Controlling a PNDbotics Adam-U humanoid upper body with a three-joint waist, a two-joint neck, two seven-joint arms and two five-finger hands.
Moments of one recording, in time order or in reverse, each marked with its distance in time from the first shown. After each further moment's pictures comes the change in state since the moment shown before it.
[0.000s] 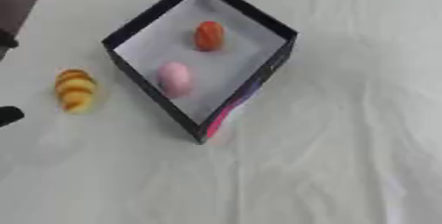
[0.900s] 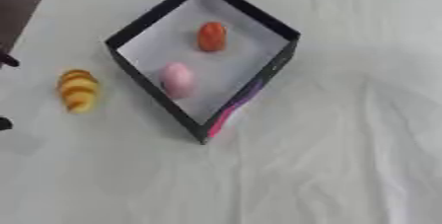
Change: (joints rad) left arm -0.198 -0.156 -0.122 0.336 -0.166 -0.061 -0.156; right arm 0.008 0.027 0.018 0.037 0.007 0.016 0.005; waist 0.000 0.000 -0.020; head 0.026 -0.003
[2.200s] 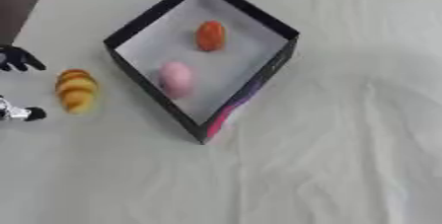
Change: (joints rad) left arm -0.141 -0.132 -0.073 0.169 -0.060 -0.069 -0.035; right arm -0.009 0.025 0.014 0.022 -0.006 0.012 0.010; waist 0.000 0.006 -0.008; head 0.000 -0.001
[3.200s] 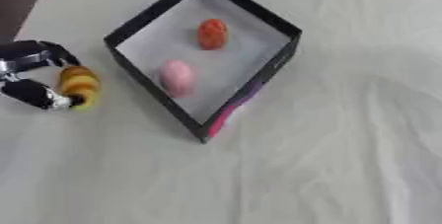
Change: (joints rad) left arm -0.107 -0.154 -0.039 0.158 -0.125 -0.015 0.037; right arm -0.022 0.012 0.013 0.014 -0.010 0.003 0.012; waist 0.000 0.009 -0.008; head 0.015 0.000
